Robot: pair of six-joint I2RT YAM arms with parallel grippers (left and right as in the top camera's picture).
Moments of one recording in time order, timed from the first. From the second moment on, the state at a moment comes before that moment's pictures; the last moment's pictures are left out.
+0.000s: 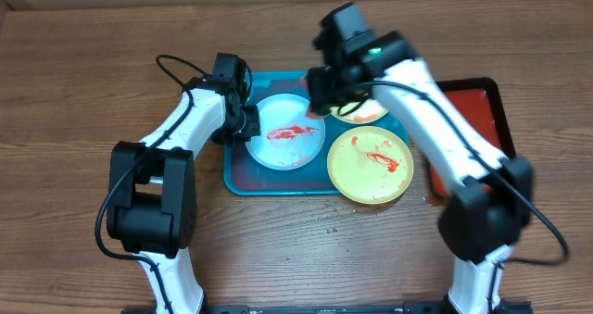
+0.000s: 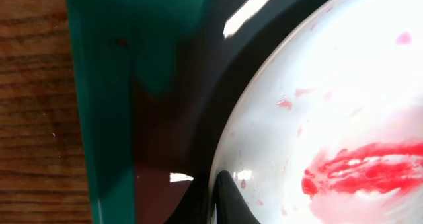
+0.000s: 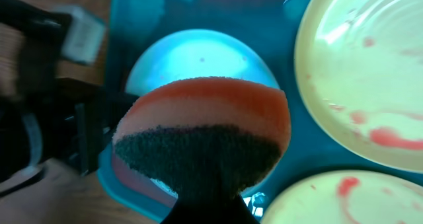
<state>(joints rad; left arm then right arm) -0.18 2.02 1.38 -0.76 0.07 -0.29 0.51 2.06 1.89 -1.01 -0.23 0.37</state>
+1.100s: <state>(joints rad) -0.18 2.02 1.38 -0.78 0.10 -0.28 0.61 2.40 1.91 -0.81 -0.43 0.58</state>
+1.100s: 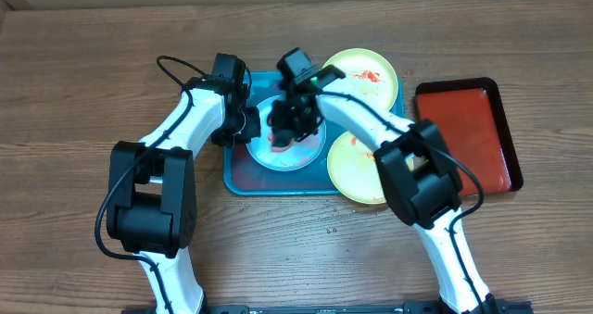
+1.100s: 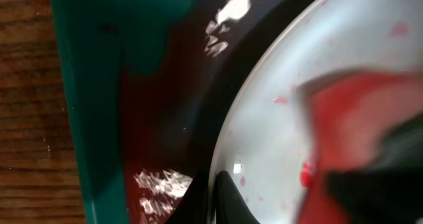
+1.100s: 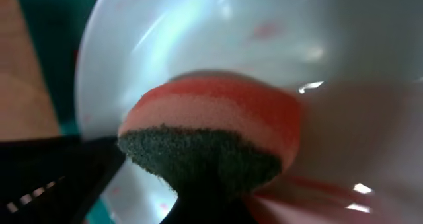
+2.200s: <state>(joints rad) -0.17 2.02 1.38 -0.79 0.14 -0.25 0.53 2.44 2.04 -0.88 -0.24 0.39</state>
